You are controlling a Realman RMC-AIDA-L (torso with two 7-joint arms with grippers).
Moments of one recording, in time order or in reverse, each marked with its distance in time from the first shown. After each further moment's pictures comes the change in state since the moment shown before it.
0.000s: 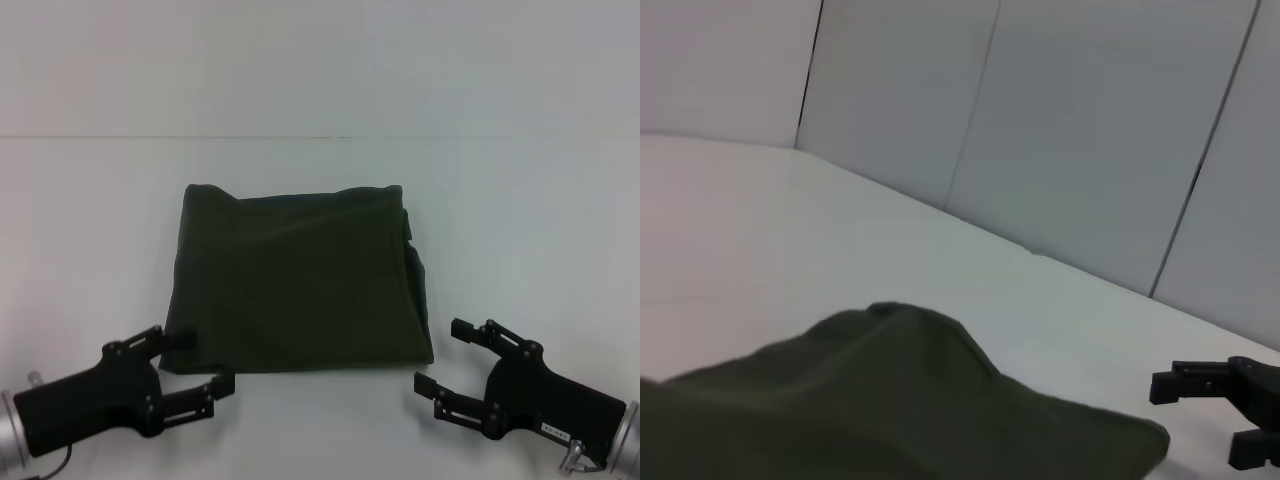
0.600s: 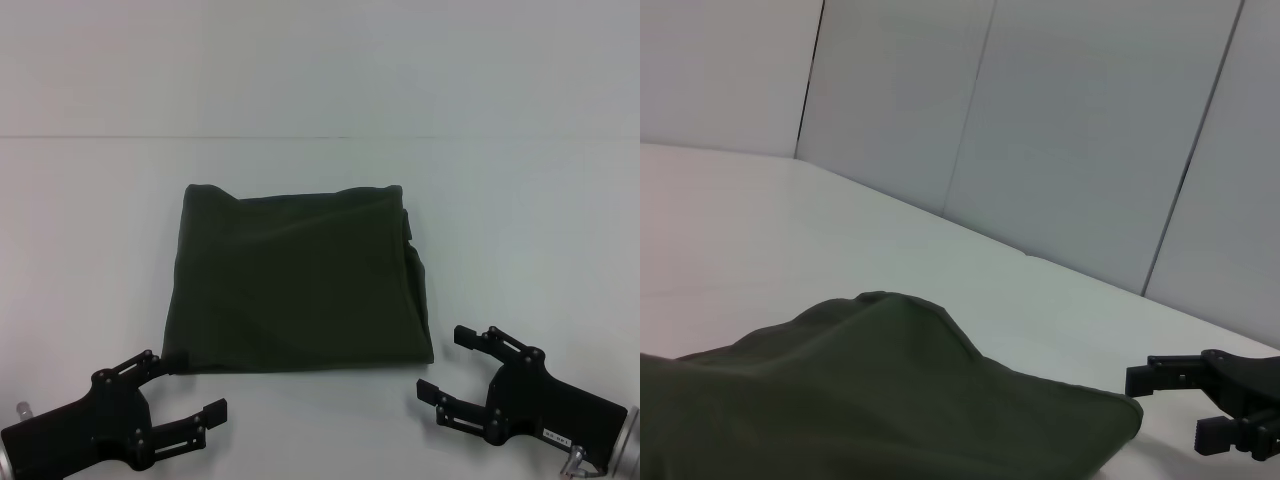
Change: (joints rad) left arm 0.053 0.001 -0.019 -0.041 -0.009 0.036 0.104; right arm -0.008 0.000 -0.006 0.002 -0.001 0.018 -0.011
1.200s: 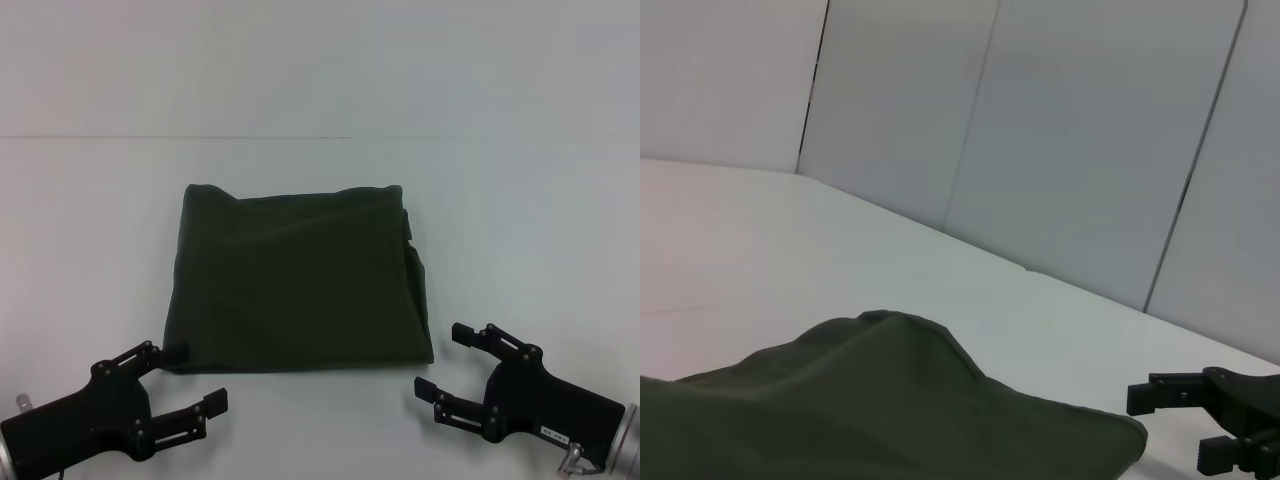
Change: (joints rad) left arm -0.008 0.000 -0.009 0.000 -0.013 0.008 -0.005; right arm 0.008 0.000 0.001 0.003 0.000 -0.001 -0.003
